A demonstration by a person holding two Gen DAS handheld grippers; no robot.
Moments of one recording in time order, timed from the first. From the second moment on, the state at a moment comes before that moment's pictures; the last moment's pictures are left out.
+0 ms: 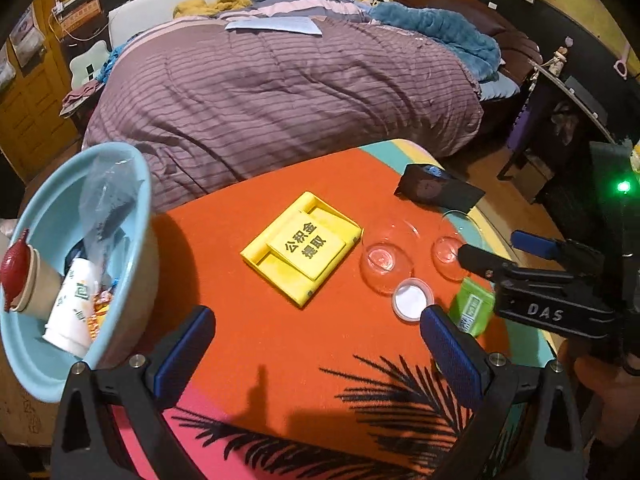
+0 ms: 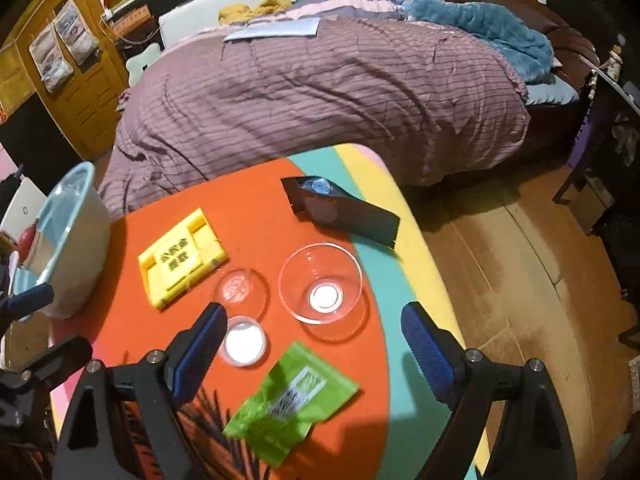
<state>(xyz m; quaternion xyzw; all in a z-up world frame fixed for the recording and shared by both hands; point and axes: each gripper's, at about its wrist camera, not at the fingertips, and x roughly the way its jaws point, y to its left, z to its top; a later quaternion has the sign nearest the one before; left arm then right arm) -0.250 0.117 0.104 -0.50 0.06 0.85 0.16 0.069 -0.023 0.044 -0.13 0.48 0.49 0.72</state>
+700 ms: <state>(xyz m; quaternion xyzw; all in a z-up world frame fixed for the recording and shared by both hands) -0.276 0.138 0.078 -0.52 0.06 0.84 0.16 0.082 0.013 0.003 -0.16 0.48 0.48 0.72</state>
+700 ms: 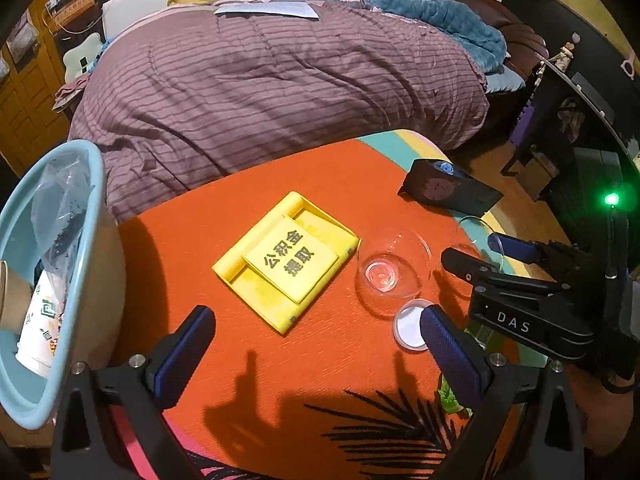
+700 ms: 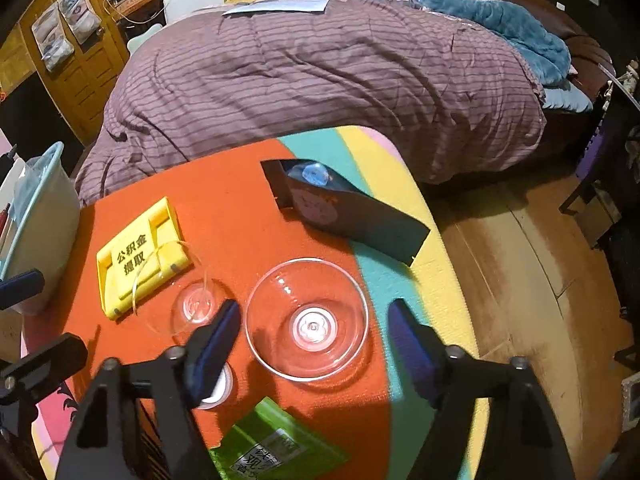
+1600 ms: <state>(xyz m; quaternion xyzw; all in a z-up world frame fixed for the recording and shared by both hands) -0.303 0.191 0.044 -0.53 0.10 0.82 0.21 0.091 -0.025 0.001 -0.13 0.49 0.48 0.72</state>
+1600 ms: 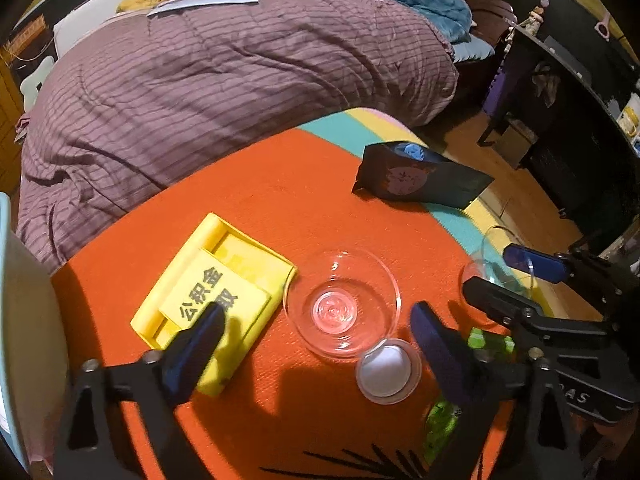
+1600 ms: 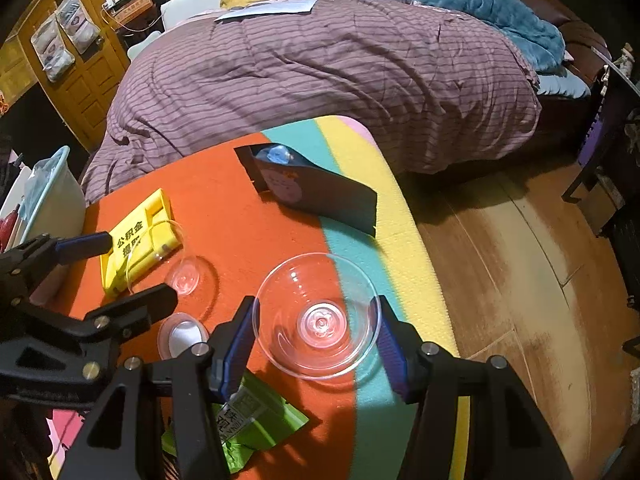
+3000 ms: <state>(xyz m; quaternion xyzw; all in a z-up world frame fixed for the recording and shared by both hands) -0.272 0.108 0.131 -0.46 0.08 0.86 0.19 0.046 -0.011 0.056 -0.10 0.46 0.51 0.72</state>
